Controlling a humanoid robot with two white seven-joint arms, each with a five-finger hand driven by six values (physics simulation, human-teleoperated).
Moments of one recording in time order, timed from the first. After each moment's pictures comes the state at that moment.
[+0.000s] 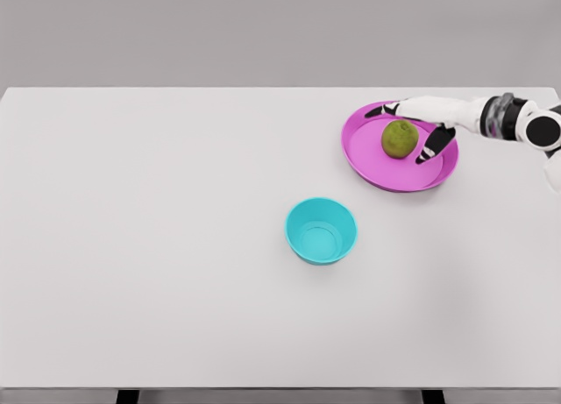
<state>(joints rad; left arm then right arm) 0.06 0.00 -0.29 -0.13 0.32 0.03 -0.61 -0.94 -0.52 0.73 -0.78 0.31 -0.57 0.61</state>
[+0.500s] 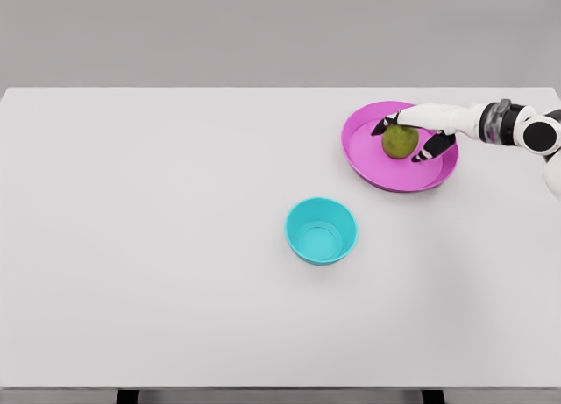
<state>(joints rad) 0.06 0.00 -0.28 -0.13 0.32 0.03 -0.61 -0.93 -0.51 0.73 -0.75 0.37 -0.58 0.61</state>
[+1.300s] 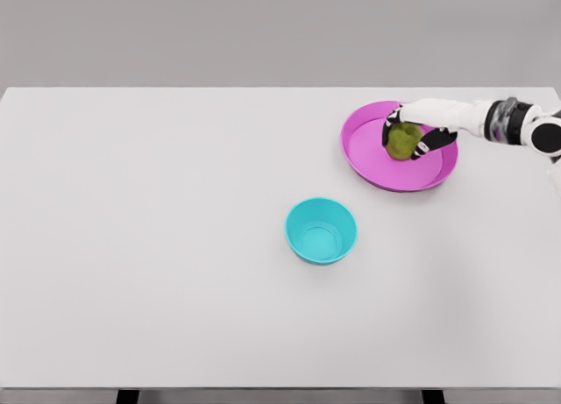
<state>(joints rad) 0.06 0.00 -0.29 -0.13 0.32 0.03 -0.61 -0.90 -0.54 0.67 -0.83 0.37 -0.61 0.61</state>
